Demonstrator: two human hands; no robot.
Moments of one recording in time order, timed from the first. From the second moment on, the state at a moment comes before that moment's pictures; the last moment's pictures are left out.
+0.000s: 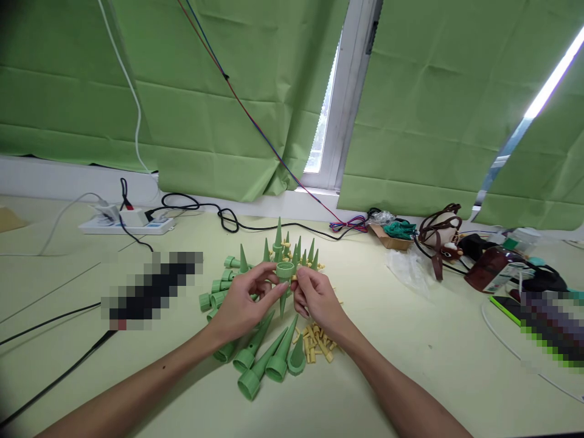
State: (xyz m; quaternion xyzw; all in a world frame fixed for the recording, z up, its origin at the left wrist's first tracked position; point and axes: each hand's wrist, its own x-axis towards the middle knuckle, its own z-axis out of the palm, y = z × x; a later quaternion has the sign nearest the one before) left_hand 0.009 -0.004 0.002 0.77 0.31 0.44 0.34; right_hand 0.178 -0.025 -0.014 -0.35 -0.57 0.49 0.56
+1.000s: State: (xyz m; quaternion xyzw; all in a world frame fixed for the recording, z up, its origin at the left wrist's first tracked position) left_hand -0.001 0.010 -0.014 0.89 0.16 0.42 0.02; right_hand 0.181 -0.029 -0.007 -0.34 -0.54 0.57 0.52
